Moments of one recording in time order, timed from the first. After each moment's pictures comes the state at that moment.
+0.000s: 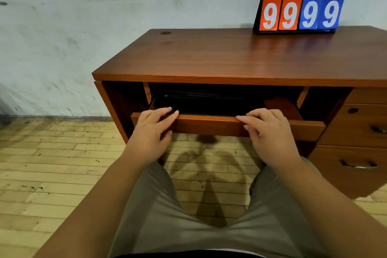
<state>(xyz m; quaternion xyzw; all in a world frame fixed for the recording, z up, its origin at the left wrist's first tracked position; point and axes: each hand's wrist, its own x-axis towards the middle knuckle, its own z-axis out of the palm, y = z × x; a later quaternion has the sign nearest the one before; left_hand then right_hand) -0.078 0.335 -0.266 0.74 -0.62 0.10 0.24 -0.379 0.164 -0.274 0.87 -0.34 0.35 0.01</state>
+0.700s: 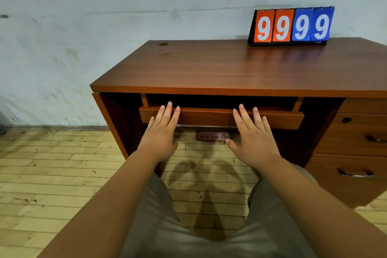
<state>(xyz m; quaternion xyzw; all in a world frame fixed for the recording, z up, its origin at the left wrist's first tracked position) -0.064 0.267 -0.286 0.79 -0.60 0.08 0.10 -0.346 0.129 -0.295 0.89 -0.42 0.17 0.05</state>
